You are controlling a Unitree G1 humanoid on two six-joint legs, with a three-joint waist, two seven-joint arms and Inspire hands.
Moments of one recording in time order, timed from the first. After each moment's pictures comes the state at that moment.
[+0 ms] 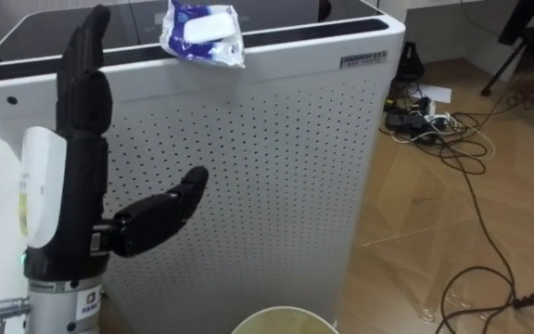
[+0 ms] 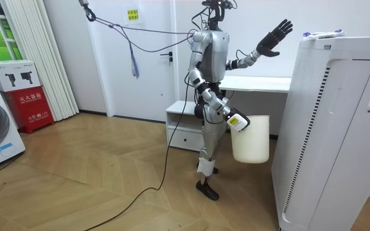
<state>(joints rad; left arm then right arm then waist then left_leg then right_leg) 0.07 0.35 -0.03 -0.32 0.59 -0.39 0.50 0.09 -0.31 0.21 0.66 0.19 -0.14 0.31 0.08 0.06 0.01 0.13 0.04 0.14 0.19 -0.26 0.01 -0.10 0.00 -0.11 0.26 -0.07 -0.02</state>
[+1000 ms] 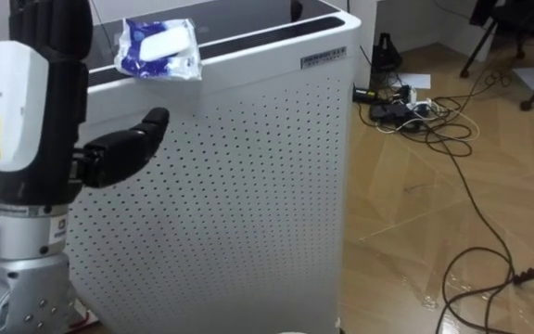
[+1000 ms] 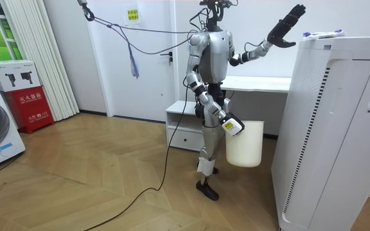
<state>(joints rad) -0.13 0.49 0.03 -0.24 0.66 -0.24 0.48 0.11 -0.34 0.21 0.66 0.08 -0.09 0.33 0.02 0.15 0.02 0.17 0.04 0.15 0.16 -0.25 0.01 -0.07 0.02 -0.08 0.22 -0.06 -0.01</state>
